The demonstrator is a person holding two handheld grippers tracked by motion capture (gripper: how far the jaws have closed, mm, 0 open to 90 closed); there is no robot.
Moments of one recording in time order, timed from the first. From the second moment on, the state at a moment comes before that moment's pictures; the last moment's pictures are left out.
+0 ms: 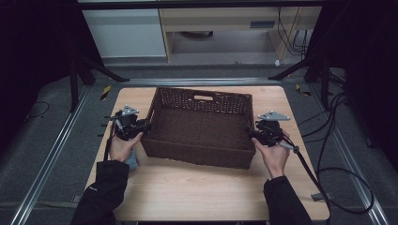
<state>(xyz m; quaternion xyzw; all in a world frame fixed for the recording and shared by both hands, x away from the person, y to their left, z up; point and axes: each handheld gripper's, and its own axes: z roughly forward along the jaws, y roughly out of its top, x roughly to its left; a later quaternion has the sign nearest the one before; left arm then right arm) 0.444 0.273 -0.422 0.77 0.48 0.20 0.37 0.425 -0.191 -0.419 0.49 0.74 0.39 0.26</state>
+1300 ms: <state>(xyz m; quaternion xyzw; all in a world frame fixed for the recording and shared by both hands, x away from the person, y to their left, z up) 0.387 0.255 -0.421 0.78 0.46 0.22 0.37 0.405 -0.199 -0.422 0.51 0.77 0.32 0.21</state>
